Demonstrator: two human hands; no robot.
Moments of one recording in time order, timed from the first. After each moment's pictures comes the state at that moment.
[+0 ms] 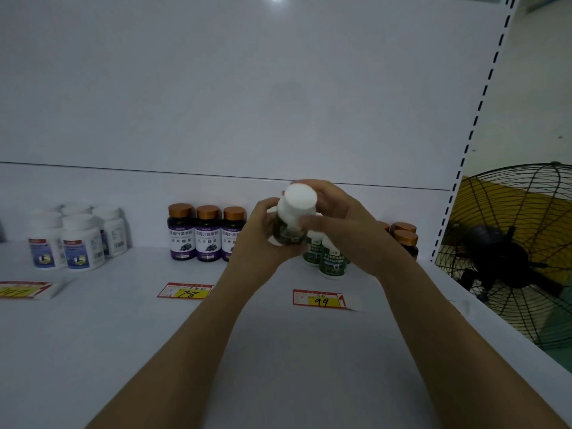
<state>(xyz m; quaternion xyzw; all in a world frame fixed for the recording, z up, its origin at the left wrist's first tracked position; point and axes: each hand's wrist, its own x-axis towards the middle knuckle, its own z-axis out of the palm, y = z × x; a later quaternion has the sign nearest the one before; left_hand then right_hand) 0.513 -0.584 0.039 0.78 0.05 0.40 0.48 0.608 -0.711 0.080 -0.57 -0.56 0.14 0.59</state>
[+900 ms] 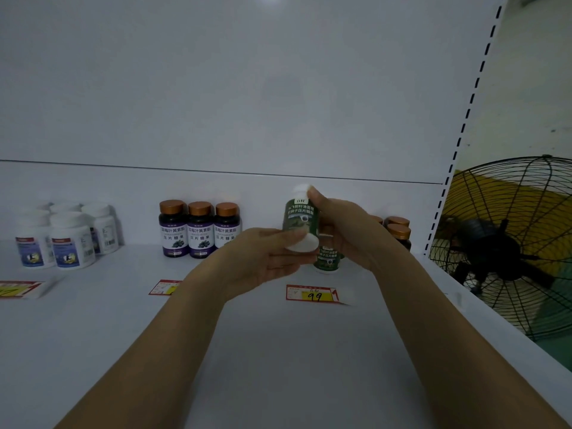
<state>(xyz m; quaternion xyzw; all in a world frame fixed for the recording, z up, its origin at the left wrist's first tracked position) 0.496 -0.594 0.055 0.65 0.09 0.07 0.75 0.619 -0.712 0.079 -0.64 -0.36 0.26 0.63</state>
